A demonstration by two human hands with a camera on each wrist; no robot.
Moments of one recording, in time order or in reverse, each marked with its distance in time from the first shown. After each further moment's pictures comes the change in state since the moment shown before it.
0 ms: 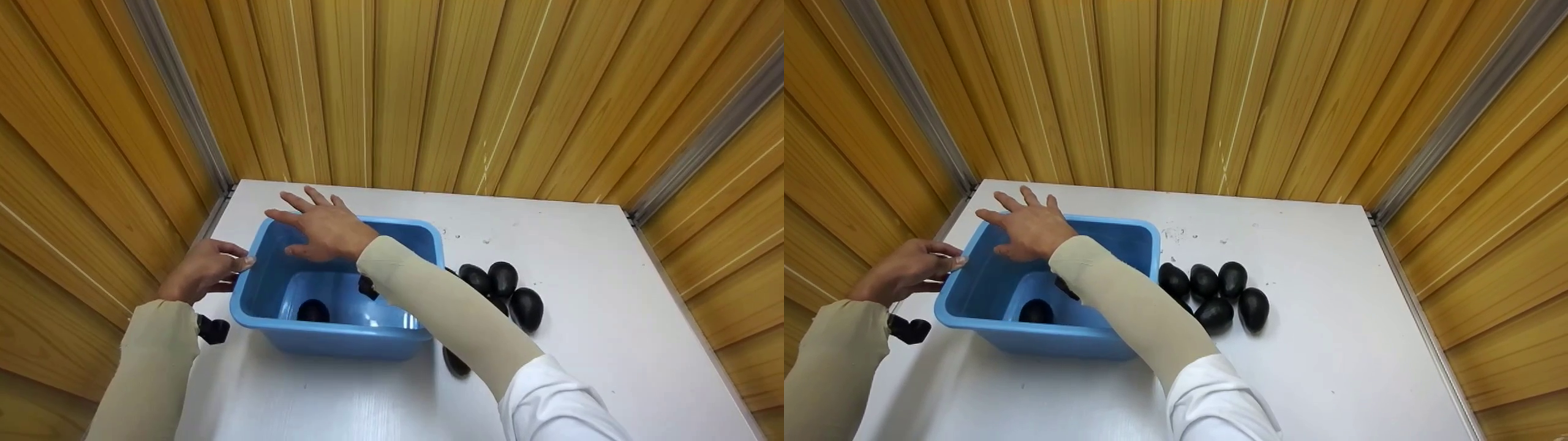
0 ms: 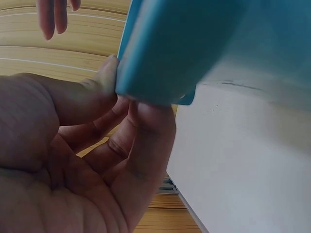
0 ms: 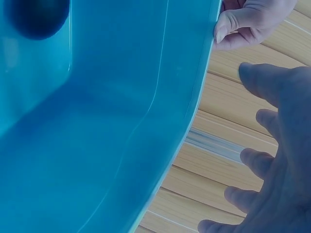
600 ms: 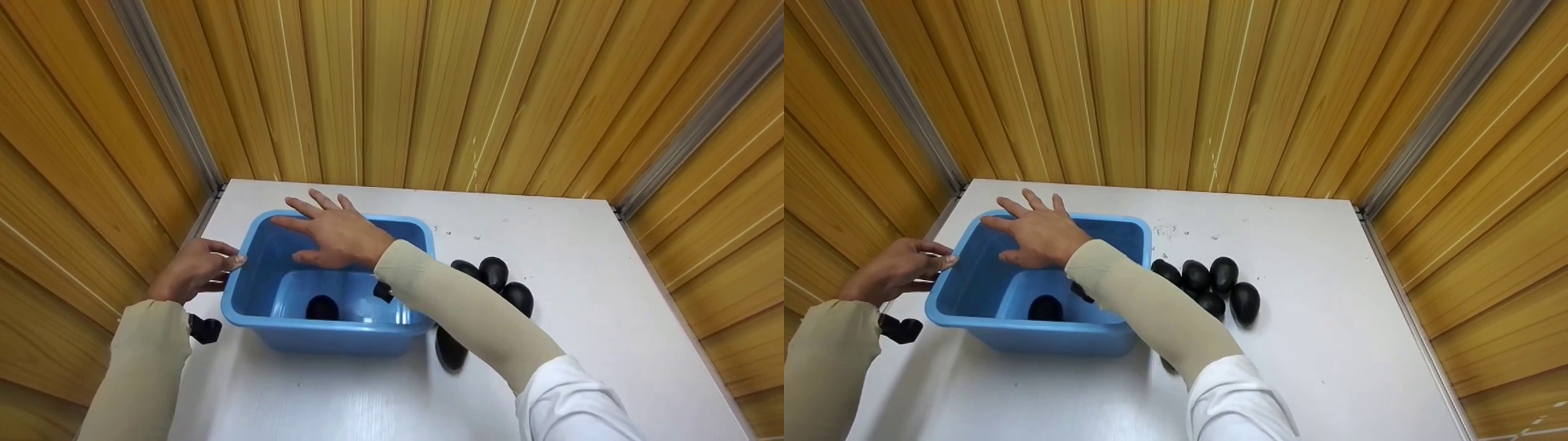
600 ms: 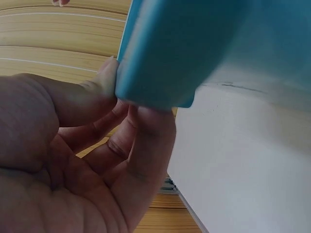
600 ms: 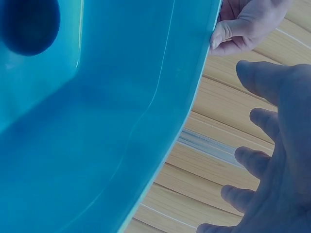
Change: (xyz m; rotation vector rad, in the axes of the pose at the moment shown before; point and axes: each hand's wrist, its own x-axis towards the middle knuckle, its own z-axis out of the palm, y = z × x) left_hand 0.000 -0.001 -0.002 0.003 -0.011 0.000; right_hand -0.032 0.013 -0.003 -0.019 -0.010 -0.044
